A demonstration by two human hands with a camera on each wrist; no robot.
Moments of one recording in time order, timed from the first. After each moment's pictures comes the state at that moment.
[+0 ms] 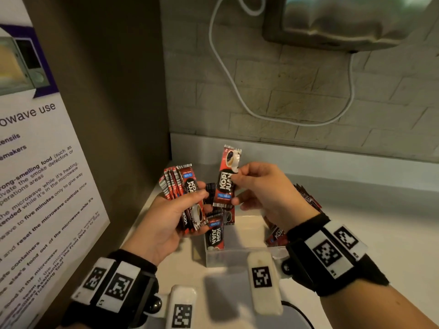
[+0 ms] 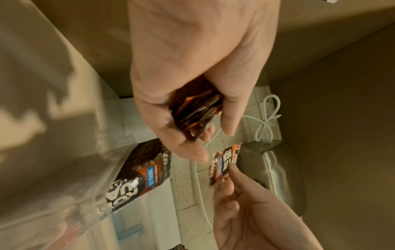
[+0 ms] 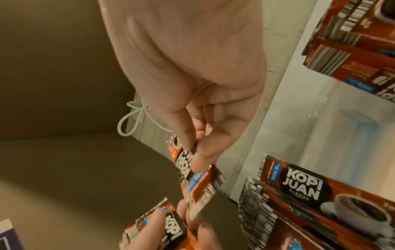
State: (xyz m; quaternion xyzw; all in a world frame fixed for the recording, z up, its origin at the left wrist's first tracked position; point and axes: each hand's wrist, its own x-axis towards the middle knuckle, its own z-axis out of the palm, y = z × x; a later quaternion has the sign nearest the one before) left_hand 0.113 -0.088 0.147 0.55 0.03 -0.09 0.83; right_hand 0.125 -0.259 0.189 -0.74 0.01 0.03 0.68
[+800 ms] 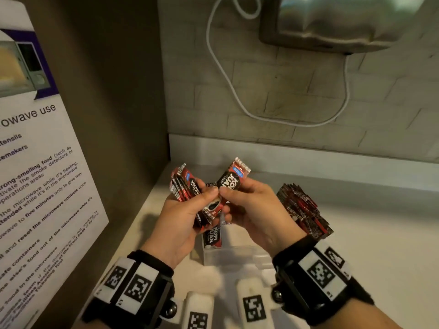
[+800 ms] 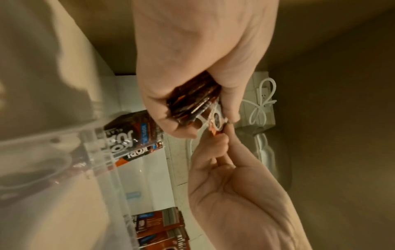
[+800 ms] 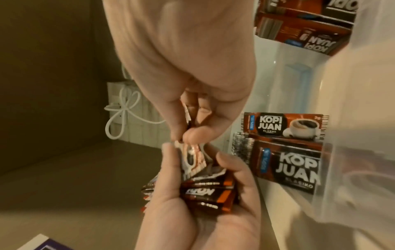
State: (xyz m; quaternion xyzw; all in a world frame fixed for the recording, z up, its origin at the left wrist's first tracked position) left_hand 0.108 -0.116 0.143 0.48 0.01 -0.05 0.87; right_hand 0.105 -0.247 0.165 -0.61 0.02 0.07 0.79
